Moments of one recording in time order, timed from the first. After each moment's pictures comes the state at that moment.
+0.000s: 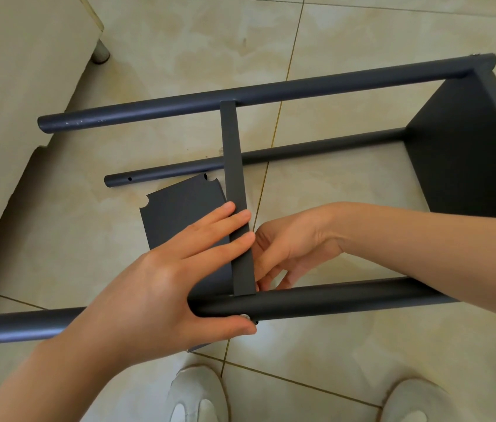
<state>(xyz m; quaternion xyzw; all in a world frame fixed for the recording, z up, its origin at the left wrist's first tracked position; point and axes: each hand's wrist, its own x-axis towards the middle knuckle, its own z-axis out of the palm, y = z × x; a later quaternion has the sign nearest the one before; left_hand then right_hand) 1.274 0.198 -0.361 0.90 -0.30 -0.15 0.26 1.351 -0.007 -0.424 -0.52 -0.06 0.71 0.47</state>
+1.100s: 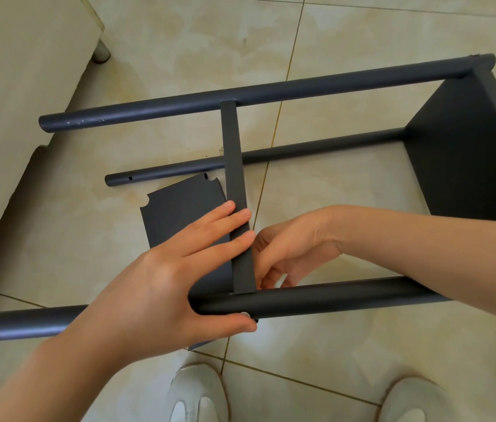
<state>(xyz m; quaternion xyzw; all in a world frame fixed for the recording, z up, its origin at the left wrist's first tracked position) 1.274 0.198 -0.363 0.90 -0.30 -0.14 0.27 1.350 -0.006 -0.430 -0.48 -0.07 0.74 0.46</state>
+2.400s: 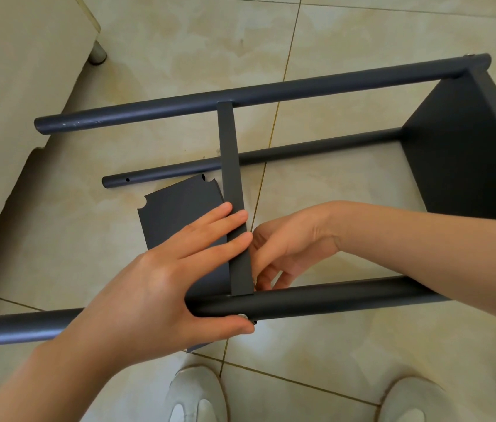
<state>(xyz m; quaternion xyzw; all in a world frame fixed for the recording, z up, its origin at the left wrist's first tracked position) 1.274 0.196 -0.358 0.90 -0.29 -0.16 0.27 1.353 -0.008 -0.424 -0.49 -0.09 0.73 0.47</state>
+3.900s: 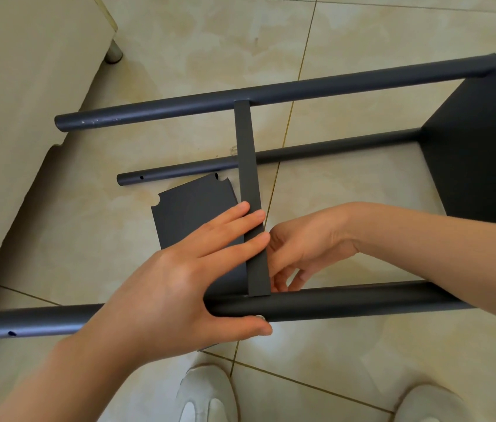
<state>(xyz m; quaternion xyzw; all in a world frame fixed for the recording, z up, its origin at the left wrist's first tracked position) 1.274 0.196 -0.360 0.91 -0.29 -0.14 0.26 1.354 -0.009 -0.424 -0.52 -0.11 0.71 0.45</state>
